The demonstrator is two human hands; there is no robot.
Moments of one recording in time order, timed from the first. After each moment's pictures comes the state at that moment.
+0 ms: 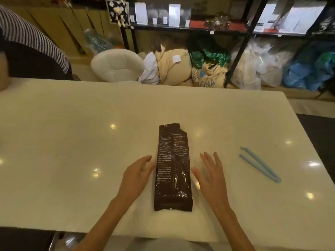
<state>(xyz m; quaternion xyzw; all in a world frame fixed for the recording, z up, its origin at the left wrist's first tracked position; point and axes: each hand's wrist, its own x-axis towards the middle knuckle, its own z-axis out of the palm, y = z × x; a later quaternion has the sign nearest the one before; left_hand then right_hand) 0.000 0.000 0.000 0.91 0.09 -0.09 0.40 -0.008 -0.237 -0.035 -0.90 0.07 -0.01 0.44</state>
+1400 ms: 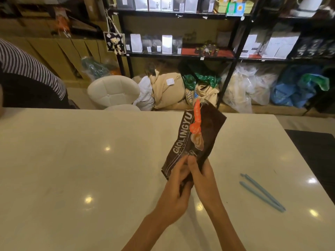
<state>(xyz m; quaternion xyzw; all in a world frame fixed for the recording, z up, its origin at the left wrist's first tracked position) 0.041 -0.080 0.049 0.74 -0.17 -0.02 0.65 0.066 -0.189 0.055 -0.68 0.06 -0.01 0.73</state>
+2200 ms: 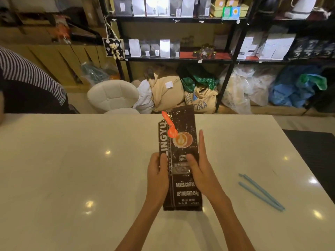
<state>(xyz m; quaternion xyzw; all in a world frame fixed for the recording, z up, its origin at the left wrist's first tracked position) 0.078 -0.072 0.054 0.68 0.11 0.05 0.73 0.085 -0.207 0.064 -0.78 -0.05 0.01 0.62</state>
